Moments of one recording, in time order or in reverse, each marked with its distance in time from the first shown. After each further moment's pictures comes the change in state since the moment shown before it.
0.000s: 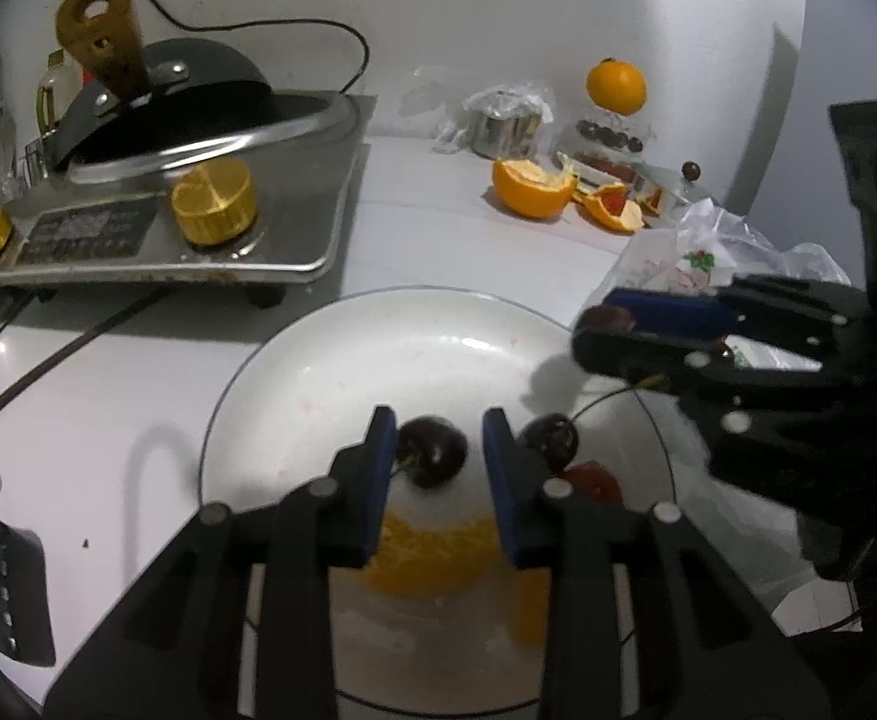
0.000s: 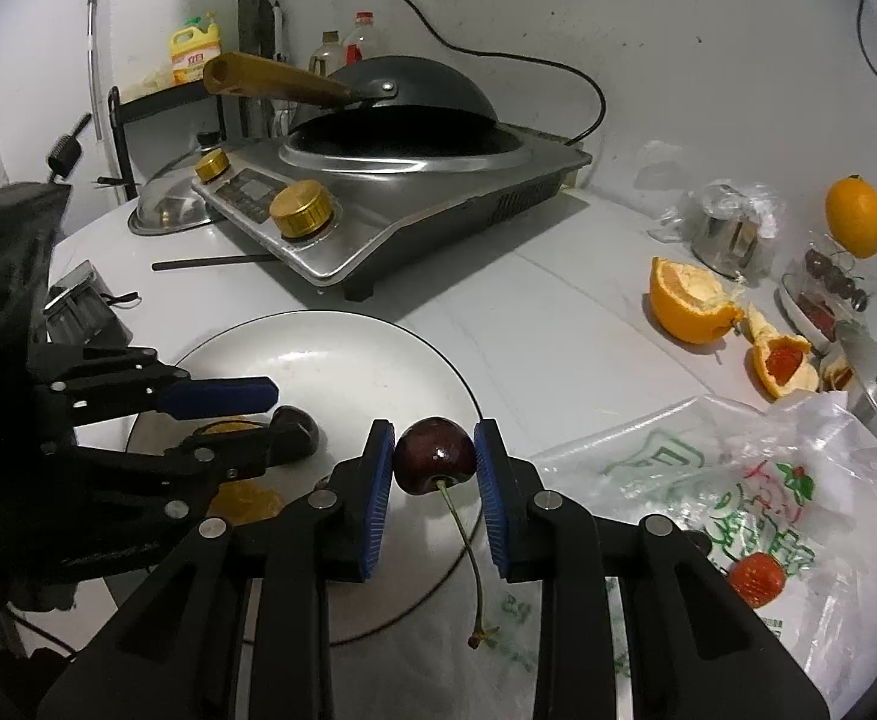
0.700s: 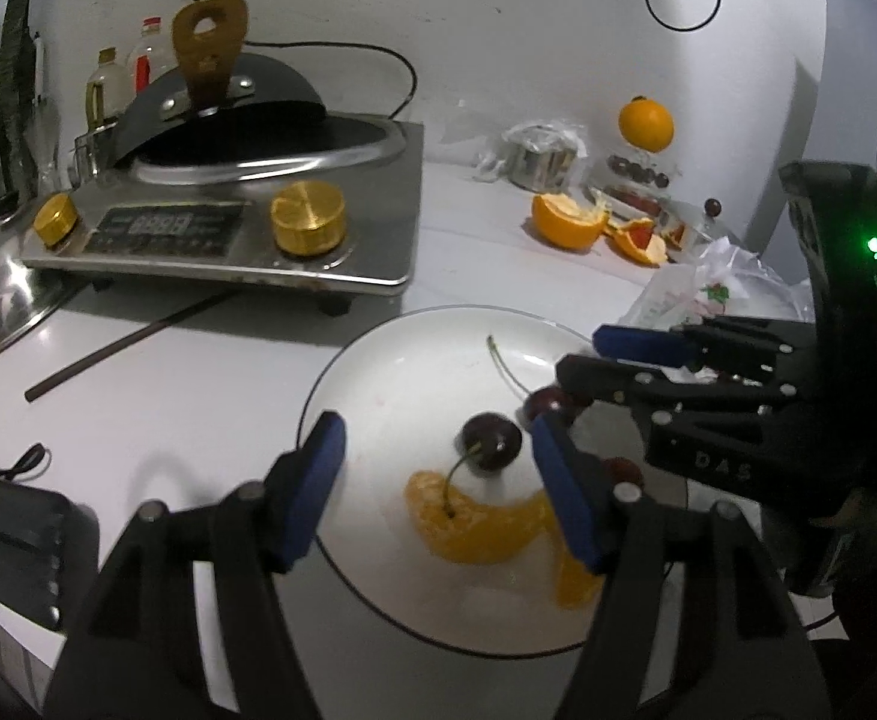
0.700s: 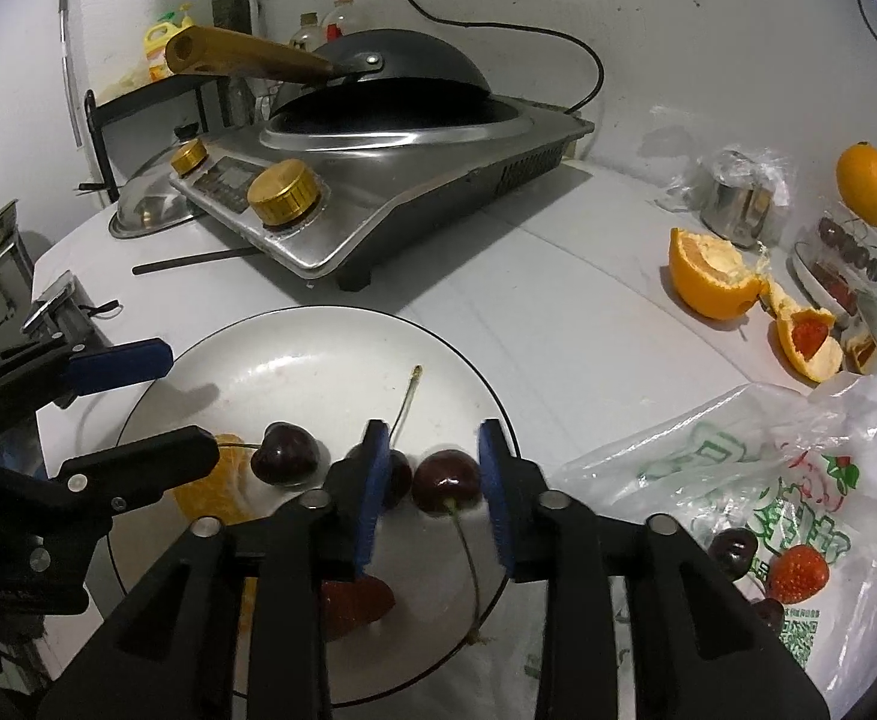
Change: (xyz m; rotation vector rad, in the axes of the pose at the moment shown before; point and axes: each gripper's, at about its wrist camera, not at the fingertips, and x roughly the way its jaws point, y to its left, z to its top) left arm -0.032 0.024 -0.008 -0.055 -0.055 0.054; right arm 0.022 0.006 0.006 0.059 0.041 -0.009
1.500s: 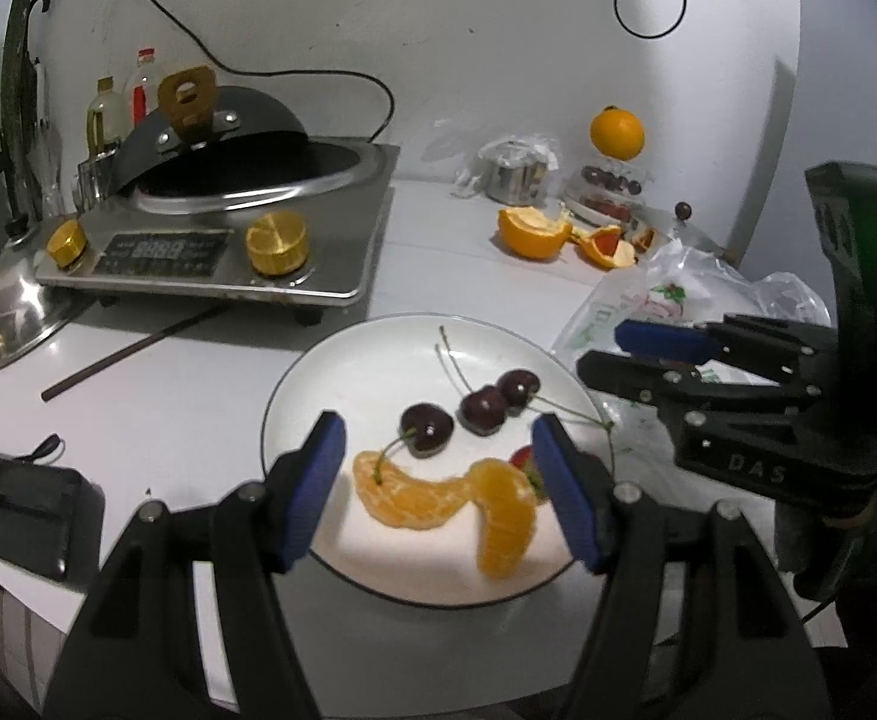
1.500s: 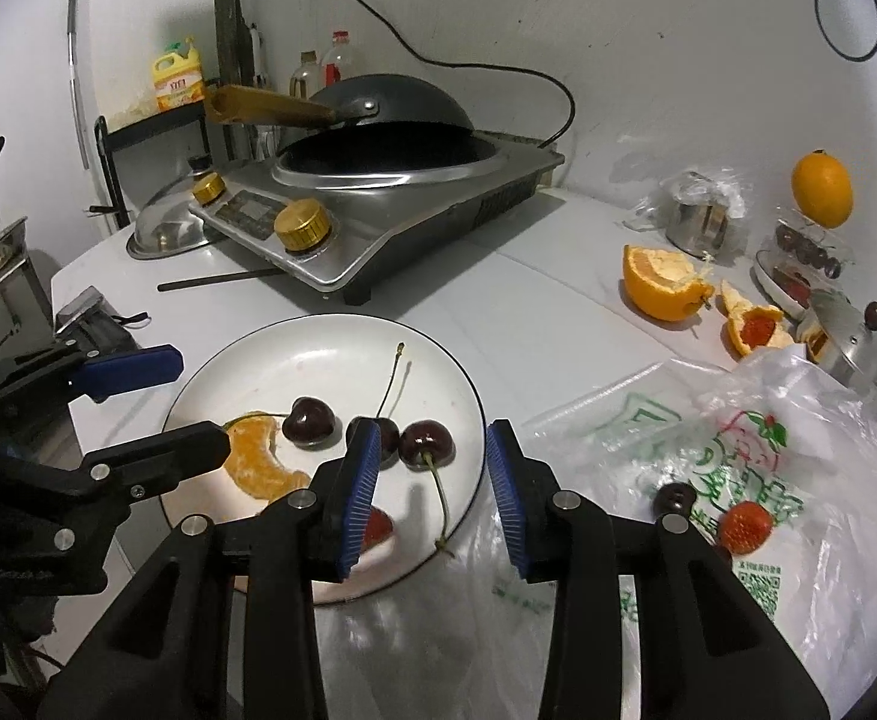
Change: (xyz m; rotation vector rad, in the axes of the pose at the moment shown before) left arm -0.031 -0.036 -0.005 0.026 -0.034 0.006; right arm -0.061 -0.007 -0.022 0.019 -0.075 -0.010
